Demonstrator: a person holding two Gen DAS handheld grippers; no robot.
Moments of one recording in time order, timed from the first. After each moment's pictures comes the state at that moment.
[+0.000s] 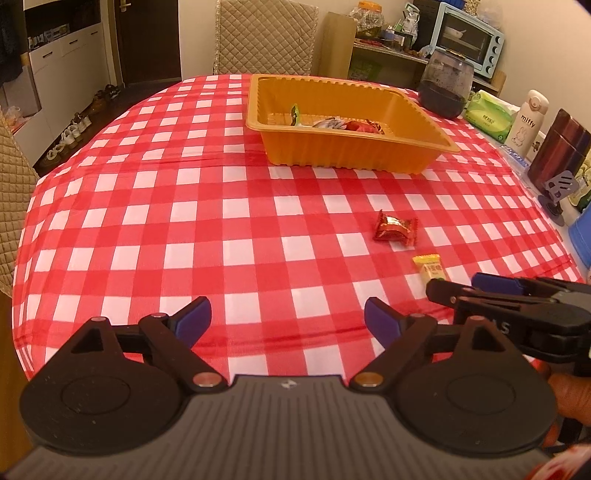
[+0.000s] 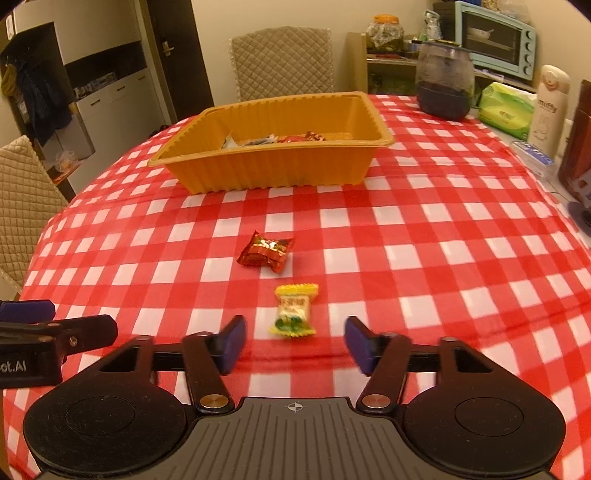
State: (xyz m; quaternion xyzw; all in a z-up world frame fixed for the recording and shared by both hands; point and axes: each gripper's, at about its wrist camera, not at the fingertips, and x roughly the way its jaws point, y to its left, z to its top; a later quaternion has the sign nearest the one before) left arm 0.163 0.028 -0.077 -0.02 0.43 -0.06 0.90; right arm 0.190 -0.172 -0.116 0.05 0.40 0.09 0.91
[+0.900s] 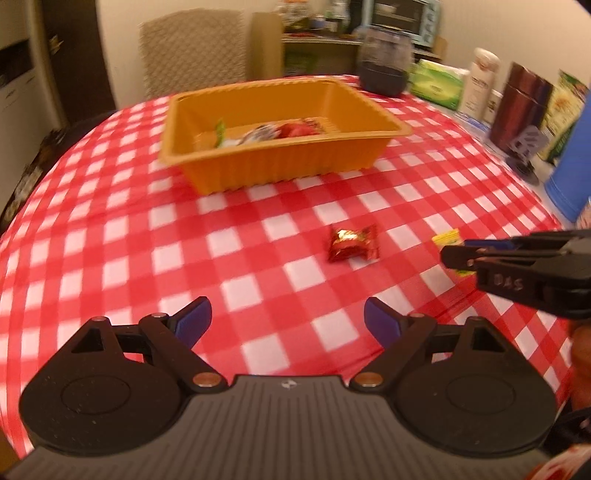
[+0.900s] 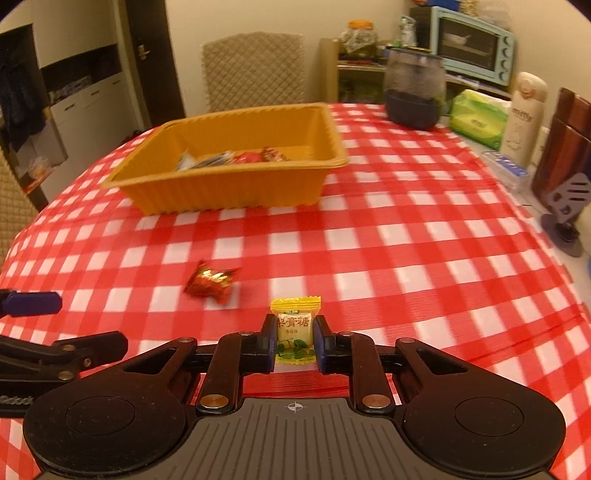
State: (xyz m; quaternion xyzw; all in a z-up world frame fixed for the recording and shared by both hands) left arm 0.206 -0.017 -0.090 0.07 0.41 -0.15 0.90; right arm 0.208 -0.204 -0.103 0.04 0.39 0.04 0.92
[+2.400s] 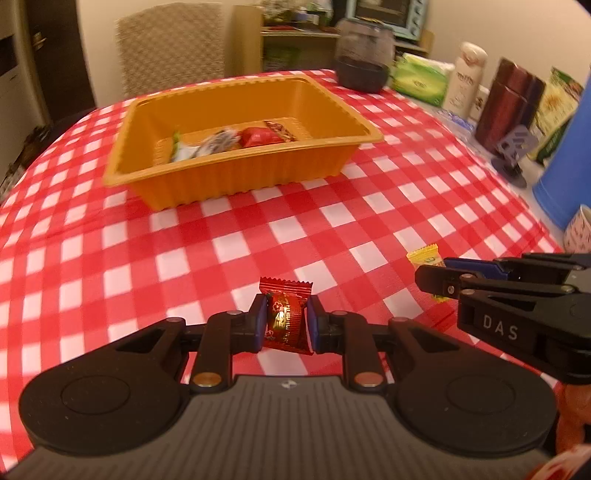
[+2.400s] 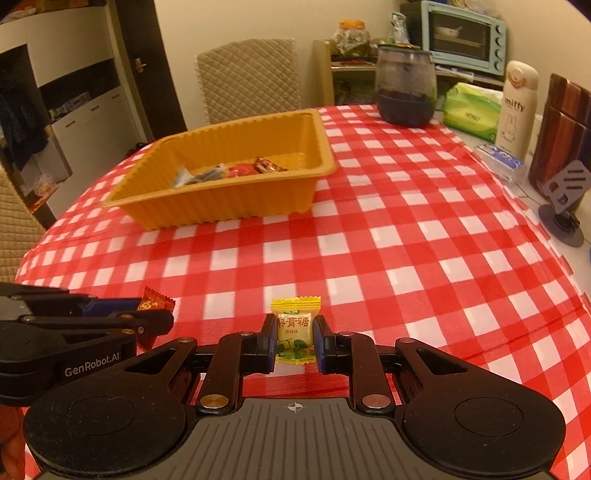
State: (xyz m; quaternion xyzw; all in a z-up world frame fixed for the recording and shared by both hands) left arm 0.219 -0.049 -0.085 0.04 0.42 -0.16 0.89; right arm 0.205 -0.215 -0.093 0.07 0.39 0.06 0.92
